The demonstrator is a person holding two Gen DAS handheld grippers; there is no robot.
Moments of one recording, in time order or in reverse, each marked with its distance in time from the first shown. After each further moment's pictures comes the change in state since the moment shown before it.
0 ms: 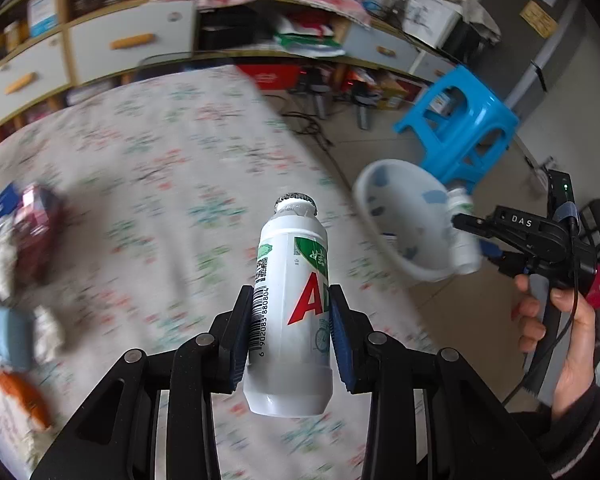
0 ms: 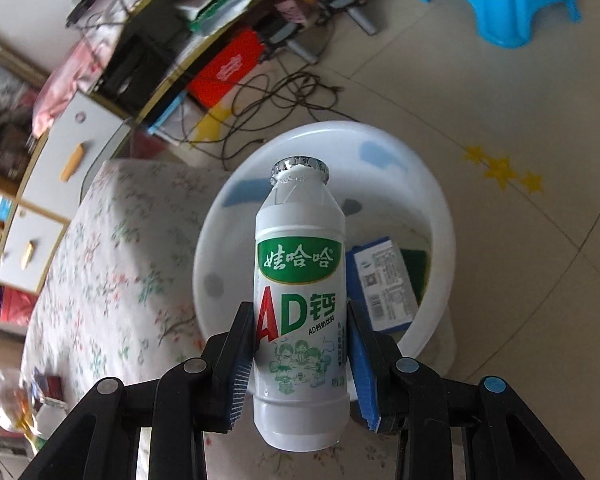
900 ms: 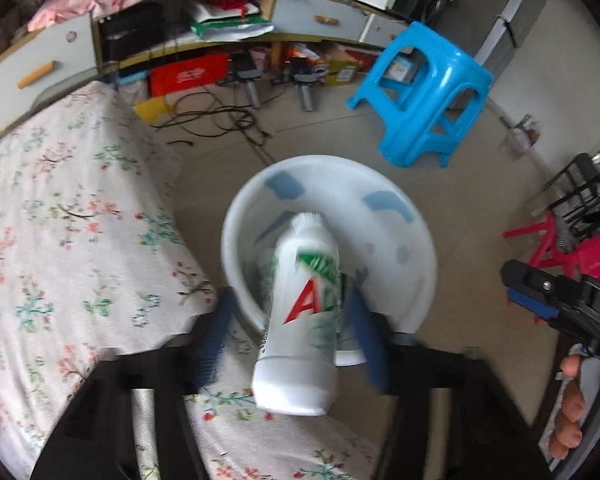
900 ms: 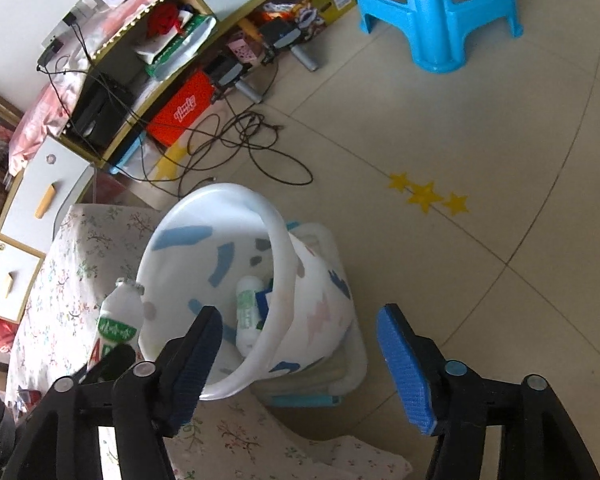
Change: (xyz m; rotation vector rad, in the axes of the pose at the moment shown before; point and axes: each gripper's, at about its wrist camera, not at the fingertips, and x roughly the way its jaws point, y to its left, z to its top) left arm 0.100 -0.114 0.052 0.139 0.041 -0.034; right arm -0.063 -0.059 0.009 0.024 -0.080 -0.088
